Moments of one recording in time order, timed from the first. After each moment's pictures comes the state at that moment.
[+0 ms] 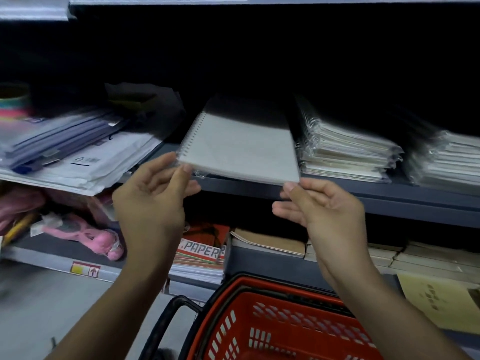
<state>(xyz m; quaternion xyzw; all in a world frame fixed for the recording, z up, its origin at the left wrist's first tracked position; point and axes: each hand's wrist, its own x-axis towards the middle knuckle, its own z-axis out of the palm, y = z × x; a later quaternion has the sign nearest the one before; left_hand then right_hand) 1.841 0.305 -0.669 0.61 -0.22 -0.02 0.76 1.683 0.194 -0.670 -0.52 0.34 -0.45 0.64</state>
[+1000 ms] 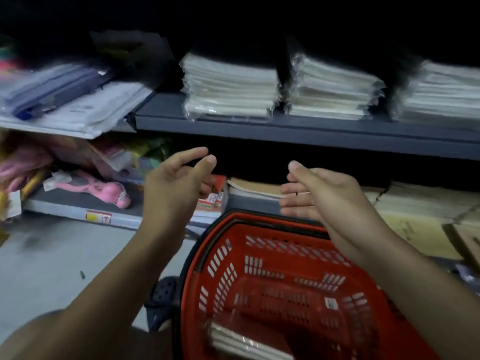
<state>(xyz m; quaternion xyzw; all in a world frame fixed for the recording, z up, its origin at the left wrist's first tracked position) 1.782 0.336 -0.698 0.67 -0.22 -0.19 0.68 1.612 0.220 -0.690 -0.56 0.42 -0.27 0.67</state>
